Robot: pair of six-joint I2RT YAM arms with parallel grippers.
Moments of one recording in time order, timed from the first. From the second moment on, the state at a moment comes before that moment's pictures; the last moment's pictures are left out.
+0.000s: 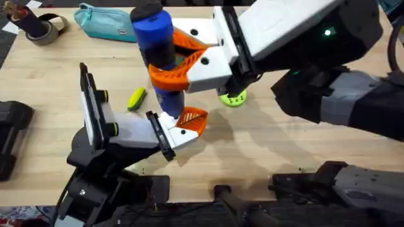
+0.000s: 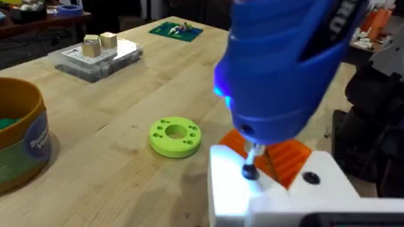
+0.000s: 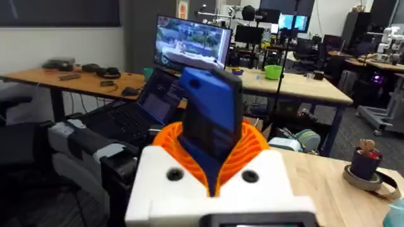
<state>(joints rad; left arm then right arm) -0.33 0.04 0.01 -0.06 0.77 -0.06 0.70 1.38 0.76 1.07 -1.05 0.29</state>
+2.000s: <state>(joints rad) -0.33 0.04 0.01 -0.06 0.77 -0.06 0.70 1.39 0.76 1.12 -1.06 0.34</state>
